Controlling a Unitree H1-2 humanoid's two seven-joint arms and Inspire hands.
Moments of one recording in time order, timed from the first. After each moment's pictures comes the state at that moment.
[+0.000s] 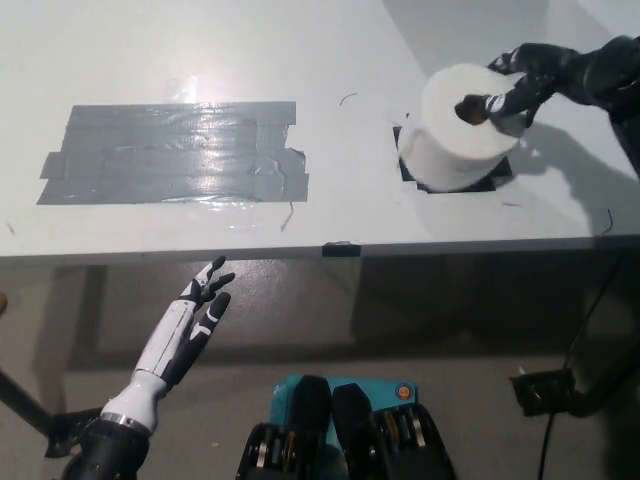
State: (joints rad) left_arm -0.20 0.21 -0.10 0.15 0.23 -0.14 -0.08; right_arm -1.27 -0.37 0.49 1.13 -0.31 0.17 0.53
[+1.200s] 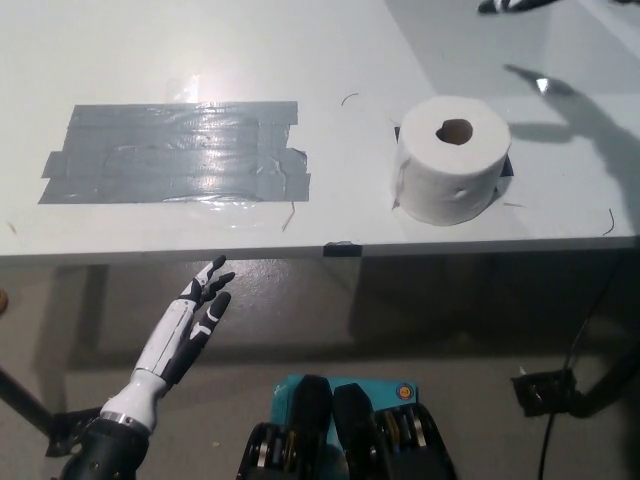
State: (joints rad) left_arm -0.20 0.21 -0.10 0.15 0.23 -0.14 -0.08; right_arm -1.37 -0.45 0.24 0.93 -0.32 0.21 0.56
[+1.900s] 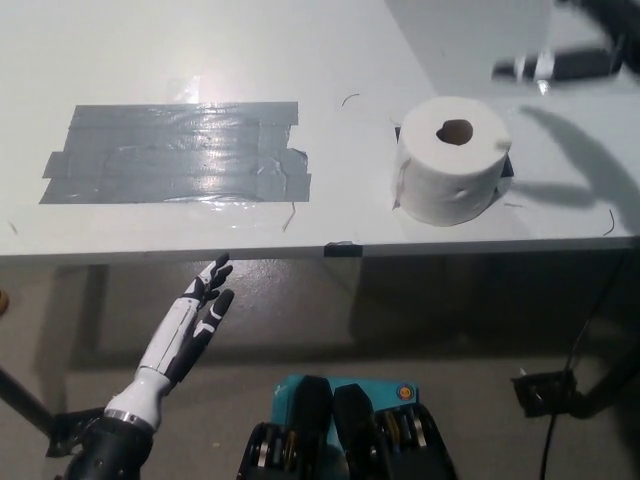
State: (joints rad) left_arm -0.20 0.20 -0.10 0.15 0.23 -0.14 -0.08; right_arm -0.81 -0.42 0.05 0.19 -0.25 0.26 0.53
